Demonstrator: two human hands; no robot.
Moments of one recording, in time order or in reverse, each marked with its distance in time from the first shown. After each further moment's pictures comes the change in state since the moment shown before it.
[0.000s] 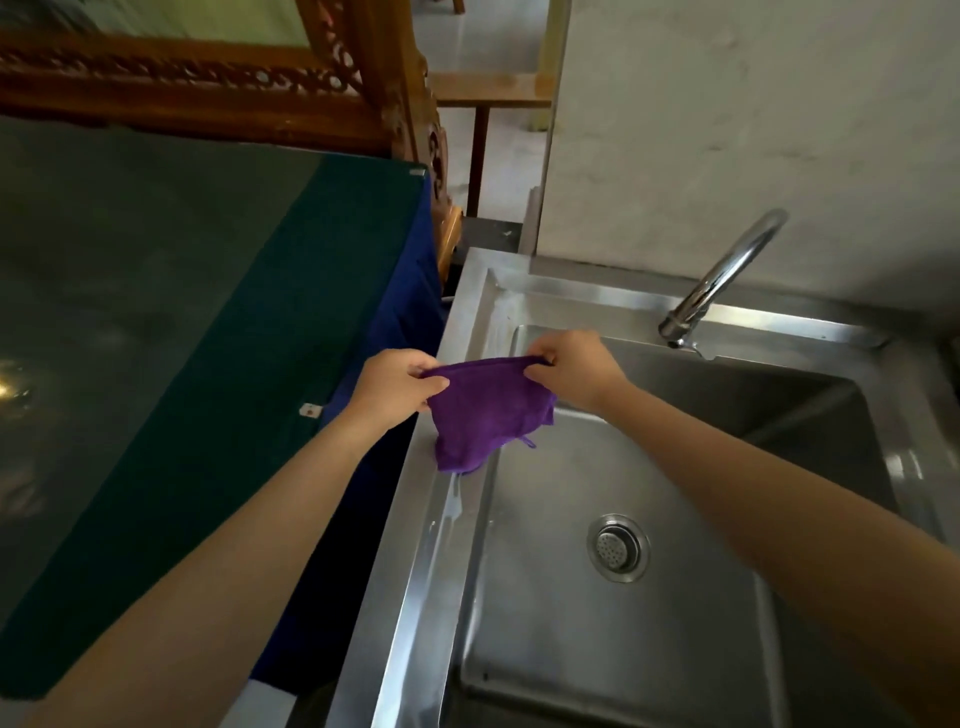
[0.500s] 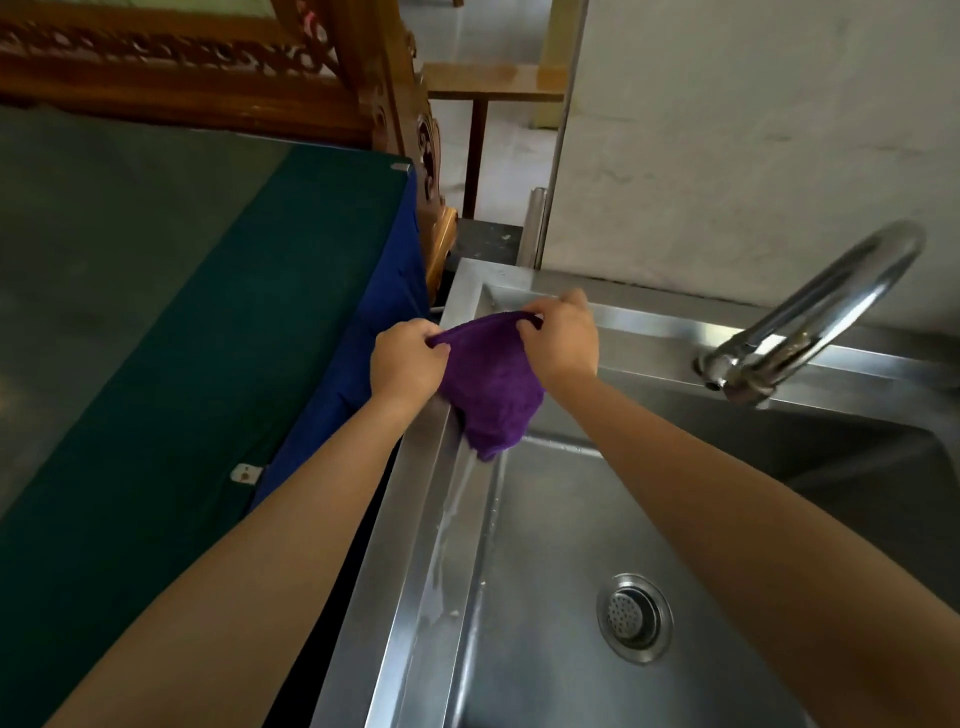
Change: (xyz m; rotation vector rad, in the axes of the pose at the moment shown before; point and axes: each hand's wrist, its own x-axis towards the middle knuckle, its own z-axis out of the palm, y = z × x) left_hand 0.125 0.000 0.043 0.255 0.277 0.112; right_hand 0.135 0.040 0.049 0.097 0.406 0.189
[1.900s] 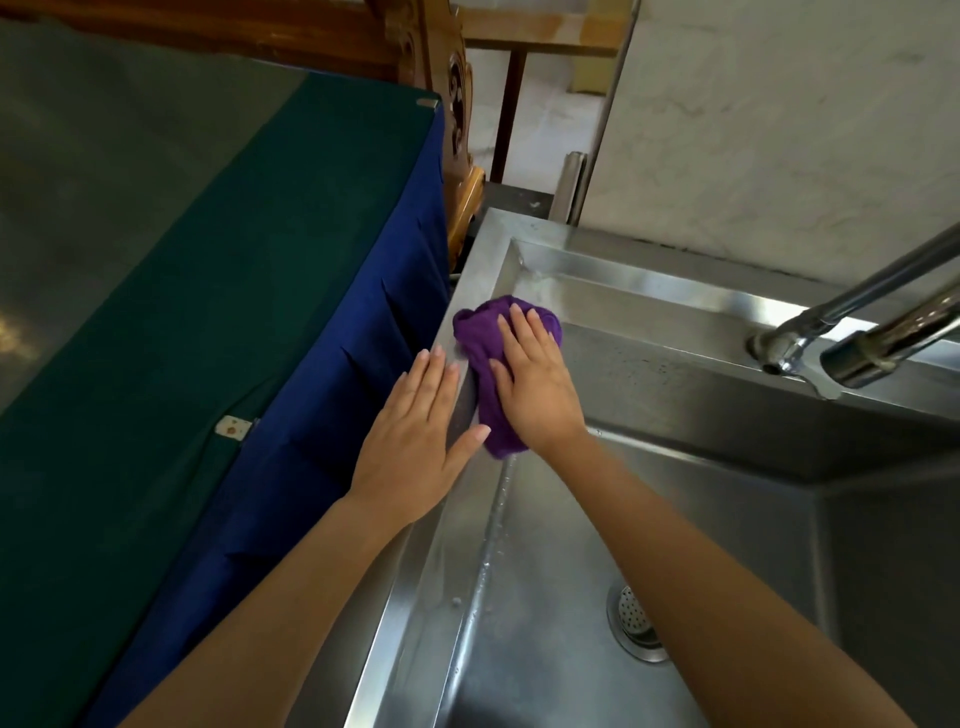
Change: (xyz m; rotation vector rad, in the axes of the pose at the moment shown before) left_hand -0.086 -0.075 0.037 0.572 -0.141 0.353; right_hand -0.056 0.035 0.073 -0.140 -0.245 -0.356
